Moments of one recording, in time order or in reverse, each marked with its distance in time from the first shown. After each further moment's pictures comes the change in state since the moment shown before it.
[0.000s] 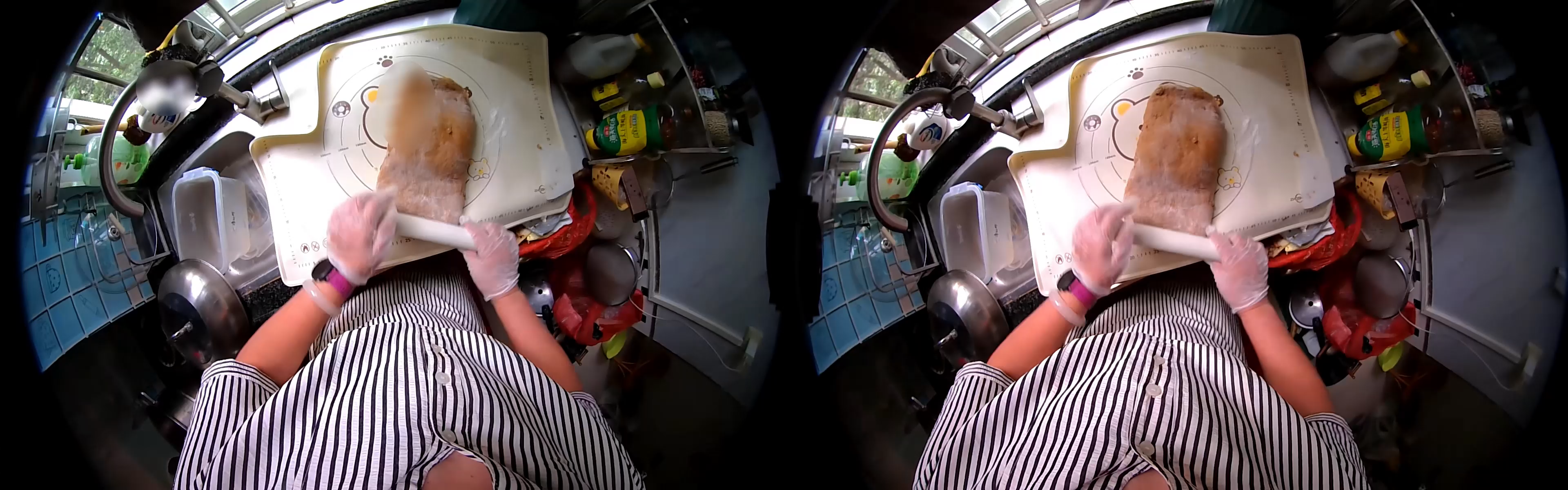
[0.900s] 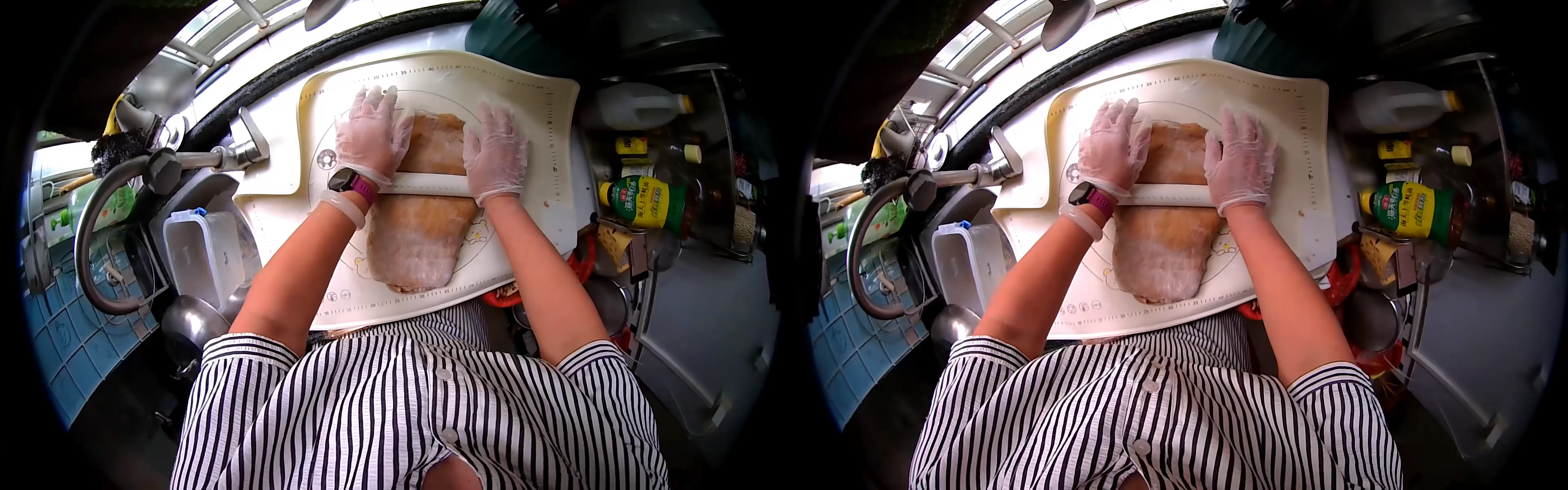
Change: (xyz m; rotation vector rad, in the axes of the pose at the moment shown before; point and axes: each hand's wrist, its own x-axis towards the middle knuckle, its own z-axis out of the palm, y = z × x) left_hand 0.238 -0.092 0.077 0.454 0.136 -0.083; right_hand 0.281 0.061 0.026 -0.125 0.177 0.206
